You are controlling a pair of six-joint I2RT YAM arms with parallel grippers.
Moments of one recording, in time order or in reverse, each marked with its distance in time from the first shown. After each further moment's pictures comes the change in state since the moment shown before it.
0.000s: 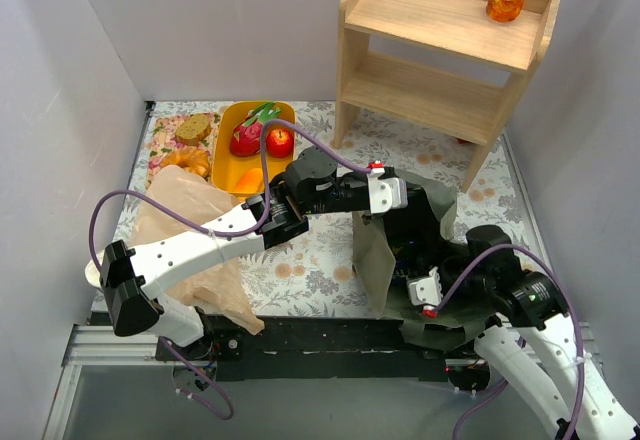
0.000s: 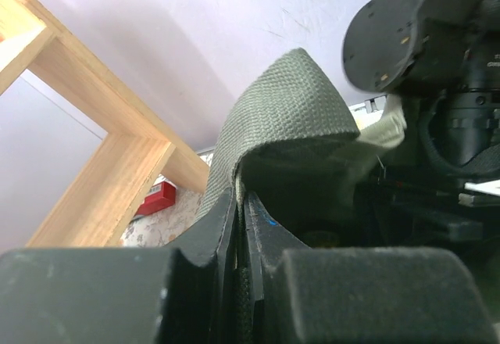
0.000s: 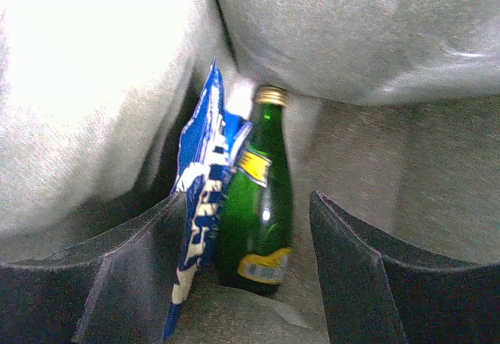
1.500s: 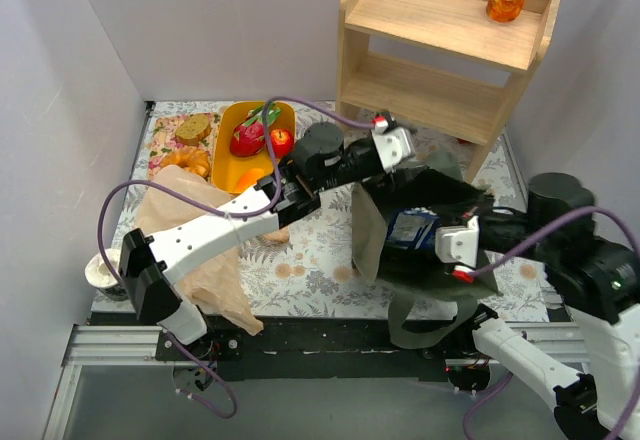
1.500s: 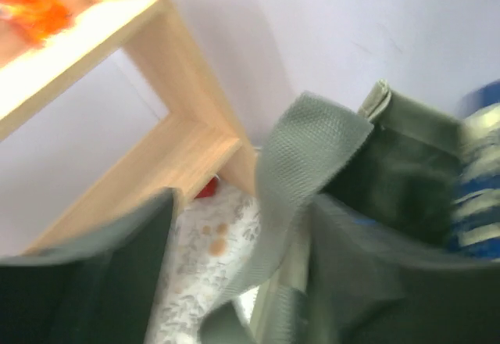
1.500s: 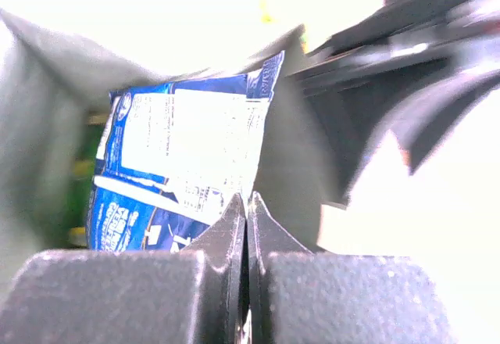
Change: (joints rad) left arm 0.064 0.105 0.116 0.052 -0.138 -0.090; right arm 0.003 0.354 0.727 -0.163 0.022 0.097
